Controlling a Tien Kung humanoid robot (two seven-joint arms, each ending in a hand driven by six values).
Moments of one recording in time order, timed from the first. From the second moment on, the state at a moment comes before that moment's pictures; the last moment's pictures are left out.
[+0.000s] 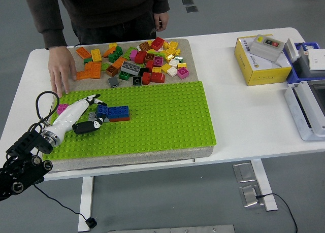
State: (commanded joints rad) left arm -0.60 0.40 -0.45 -0.86 1.35 0.35 -0.32; right arm 0.18 -0.20 0.54 0.23 0.02 -0.28 -0.13
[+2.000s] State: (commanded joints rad) left arm -0.62 0.39 -0.42 -0.83 1.44 0.37 -0.28; right arm 0.18 -0.20 0.52 0.23 0.04 -0.28 -0.12
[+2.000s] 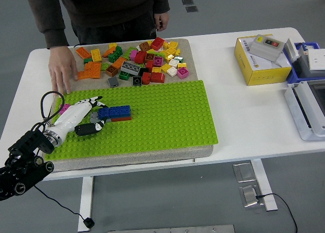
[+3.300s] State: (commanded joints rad) left arm -0.63 0.39 -0.41 -0.84 1.44 0.35 -0.28; right arm 0.18 -0.20 0.53 0.23 0.03 -0.29 -0.11
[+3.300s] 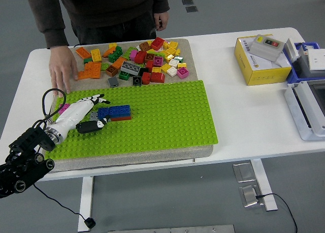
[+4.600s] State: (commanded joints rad) left arm -0.67 0.37 -0.39 -0.83 1.44 0.35 -0.28; right arm 0.19 -0.20 0.53 0.23 0.03 -0.29 -0.10
